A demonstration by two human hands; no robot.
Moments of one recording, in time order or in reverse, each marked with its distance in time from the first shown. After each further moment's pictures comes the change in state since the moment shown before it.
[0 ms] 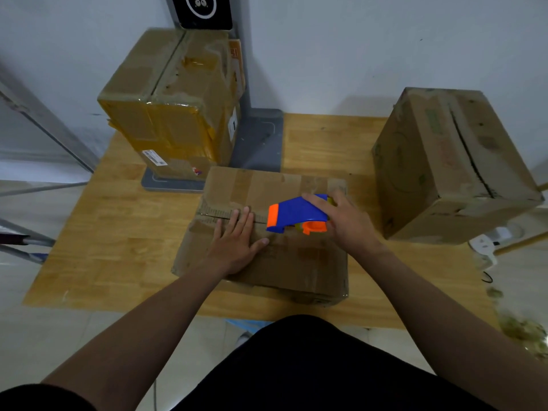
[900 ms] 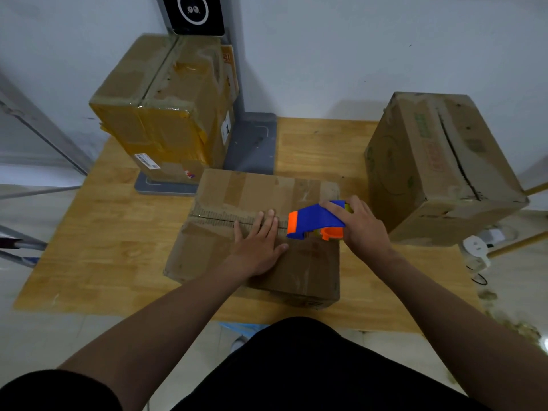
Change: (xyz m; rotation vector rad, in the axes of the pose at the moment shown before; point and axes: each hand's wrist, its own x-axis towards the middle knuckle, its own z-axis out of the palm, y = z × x) left_hand 0.013 0.074 0.002 0.133 -0.085 0.063; right_hand -0.028 0.039 -0.010 -0.060 -0.012 0.121
